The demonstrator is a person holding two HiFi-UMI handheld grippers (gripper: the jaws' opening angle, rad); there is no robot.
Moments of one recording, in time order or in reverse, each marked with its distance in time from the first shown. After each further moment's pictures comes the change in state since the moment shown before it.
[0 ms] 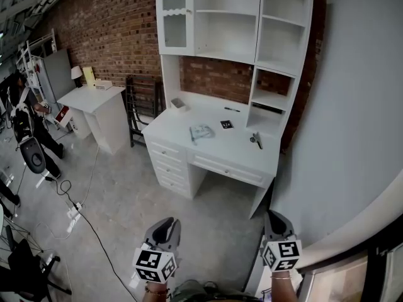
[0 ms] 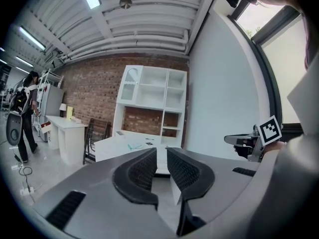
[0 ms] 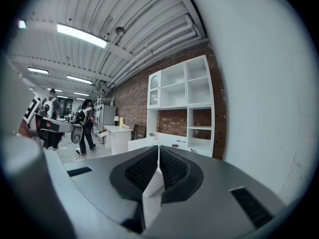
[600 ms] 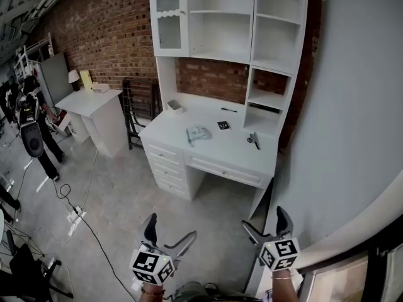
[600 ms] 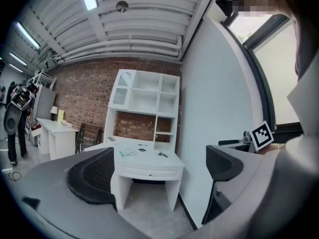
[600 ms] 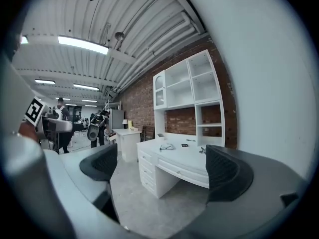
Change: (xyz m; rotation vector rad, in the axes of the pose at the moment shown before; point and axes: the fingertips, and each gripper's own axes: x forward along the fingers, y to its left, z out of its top) left arm 0.012 -0.017 0.015 0.027 -0.069 -0.079; right arm 0.014 0.007 -0.005 0.049 -0.015 0.109
